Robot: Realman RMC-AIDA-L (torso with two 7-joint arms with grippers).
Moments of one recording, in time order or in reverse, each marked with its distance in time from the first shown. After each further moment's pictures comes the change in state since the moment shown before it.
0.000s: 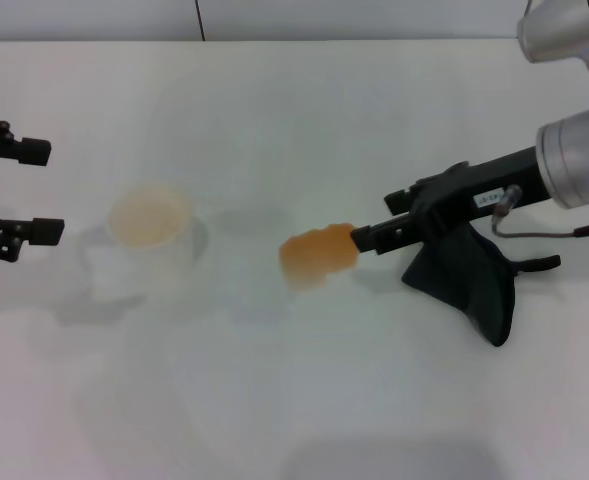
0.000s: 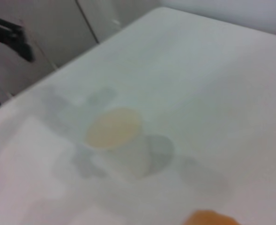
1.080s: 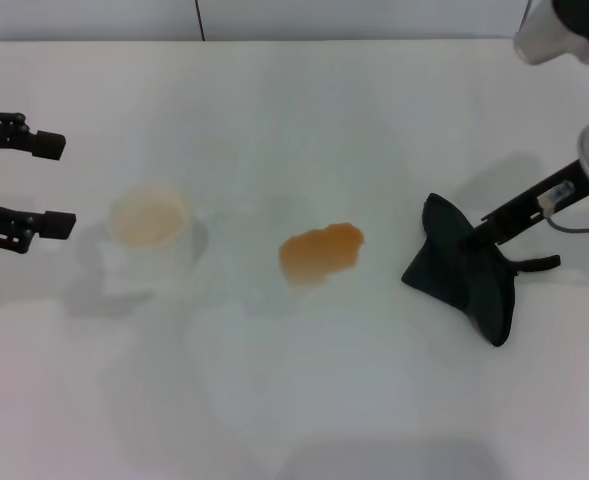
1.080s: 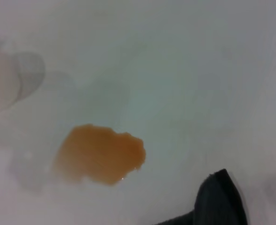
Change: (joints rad) left arm -0.055 0.005 0.015 0.006 0.040 0.014 -0.031; right arm 0.115 0.011 0.055 -0.009 -0.452 -0.171 0.326
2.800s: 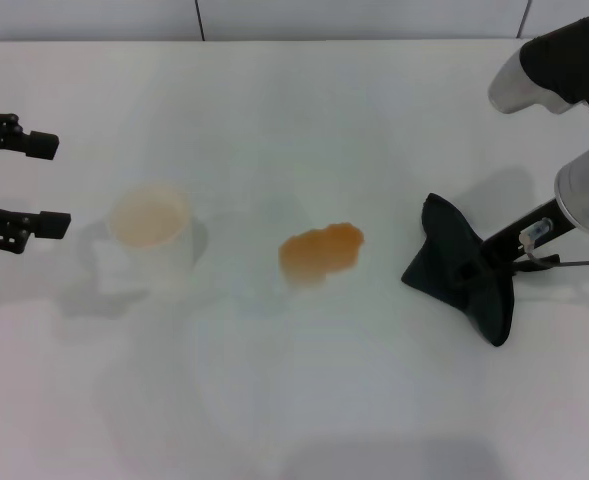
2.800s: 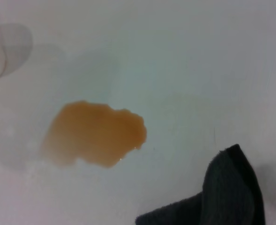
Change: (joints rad) left arm 0.014 -0.001 -0.006 0.000 0.001 -0.015 0.019; right arm -0.037 0.006 -0.116 0.056 -0.005 0.110 0.031
